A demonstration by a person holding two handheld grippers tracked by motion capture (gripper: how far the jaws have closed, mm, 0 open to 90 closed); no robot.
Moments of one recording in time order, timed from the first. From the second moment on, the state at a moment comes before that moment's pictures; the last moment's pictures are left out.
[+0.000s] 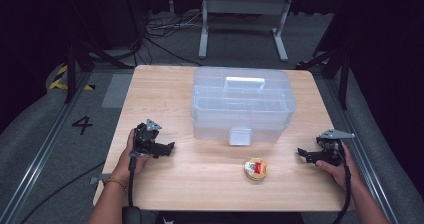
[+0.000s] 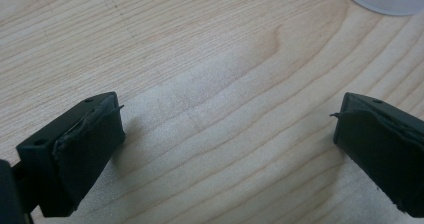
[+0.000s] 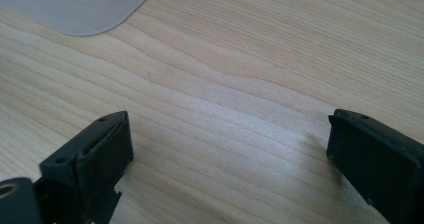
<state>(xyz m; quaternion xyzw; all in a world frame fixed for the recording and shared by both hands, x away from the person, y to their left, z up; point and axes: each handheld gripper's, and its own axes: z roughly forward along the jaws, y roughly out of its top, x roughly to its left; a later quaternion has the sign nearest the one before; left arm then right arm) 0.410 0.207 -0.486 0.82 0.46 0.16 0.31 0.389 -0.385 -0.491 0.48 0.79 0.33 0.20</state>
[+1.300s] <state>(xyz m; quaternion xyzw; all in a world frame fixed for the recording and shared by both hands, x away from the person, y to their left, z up) 0.409 0.208 -0.485 0.82 0.45 0.16 0.31 0.368 -0.379 -0.436 0.42 0.78 0.39 0.25</state>
